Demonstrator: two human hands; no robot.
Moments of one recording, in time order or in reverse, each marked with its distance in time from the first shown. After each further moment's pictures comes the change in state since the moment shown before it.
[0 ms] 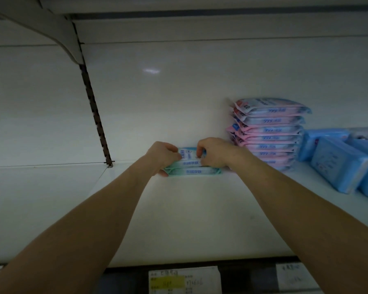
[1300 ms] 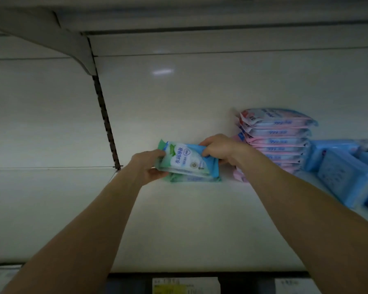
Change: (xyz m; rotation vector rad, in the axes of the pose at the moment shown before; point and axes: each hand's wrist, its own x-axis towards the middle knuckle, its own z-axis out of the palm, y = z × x) left_hand -0.010 -0.015 -0.033 -0.805 0.103 -0.257; right_hand 0.011 -0.009 -0.023 0.704 -0.049 0.226
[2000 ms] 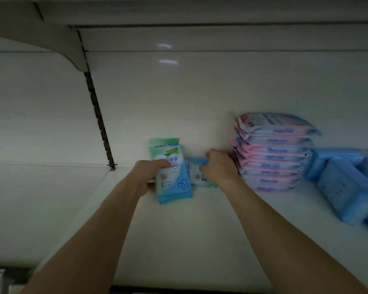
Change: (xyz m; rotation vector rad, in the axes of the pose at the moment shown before) left_hand 0.007 -0.019 0.012 0.220 0.016 0.033; right_hand 0.016 0.042 0.023 -0.480 0.313 -0.043
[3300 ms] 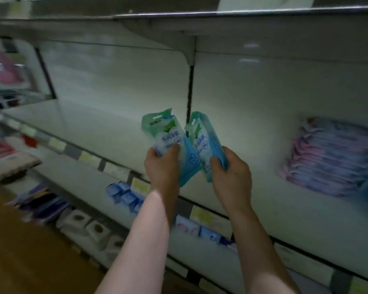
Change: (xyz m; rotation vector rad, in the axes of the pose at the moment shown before) left_hand -0.207 -0.023 -0.039 -0.606 0.717 0.336; right_hand -0.204 -0.082 -0.036 0.812 0.002 -0.273
